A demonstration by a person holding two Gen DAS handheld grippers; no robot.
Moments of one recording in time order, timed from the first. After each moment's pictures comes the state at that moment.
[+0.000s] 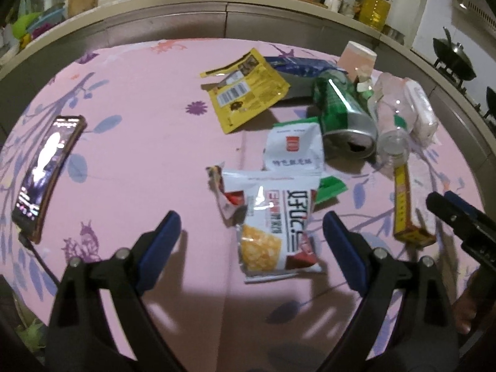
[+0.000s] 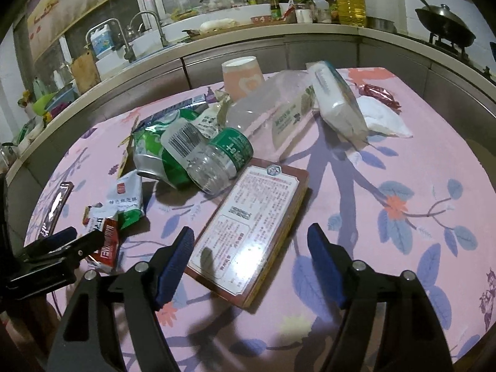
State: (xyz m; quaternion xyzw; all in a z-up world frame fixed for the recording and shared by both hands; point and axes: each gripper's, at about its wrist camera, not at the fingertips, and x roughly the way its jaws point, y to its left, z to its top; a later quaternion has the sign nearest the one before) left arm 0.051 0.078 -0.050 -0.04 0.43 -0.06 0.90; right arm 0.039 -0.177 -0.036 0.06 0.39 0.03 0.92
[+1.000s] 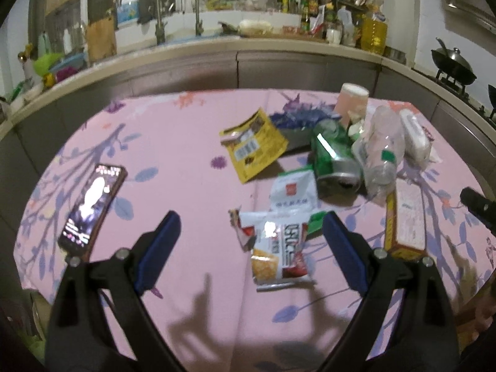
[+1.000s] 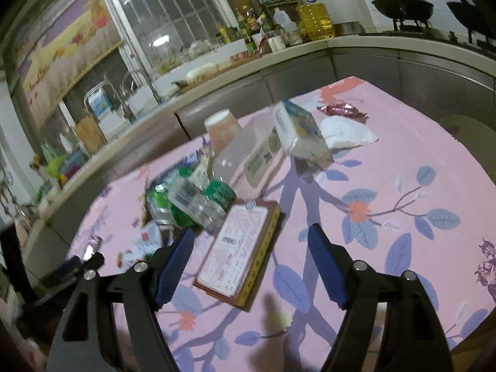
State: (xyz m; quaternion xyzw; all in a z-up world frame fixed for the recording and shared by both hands) left arm 0.016 0.066 0.006 0.01 0.34 -0.02 0.94; right arm 0.000 -0.229 0.004 0.18 0.30 0.04 0.94
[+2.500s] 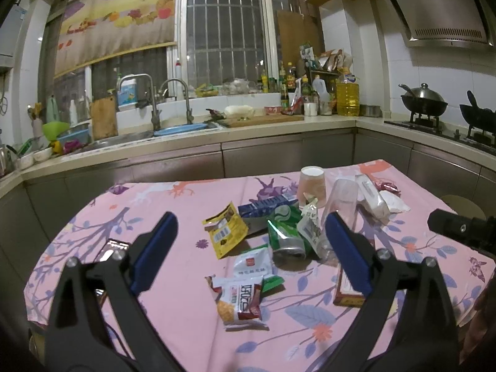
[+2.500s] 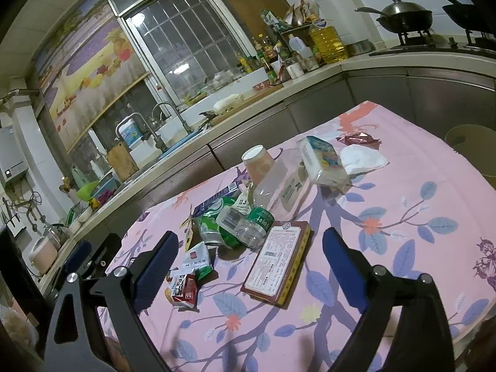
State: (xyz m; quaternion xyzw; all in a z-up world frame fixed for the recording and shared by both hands) left arm -0.045 0.015 0.067 0.04 0.16 -0.03 0.99; right arm -0.041 -0.225 0.037 0.21 0.23 0.08 0.95
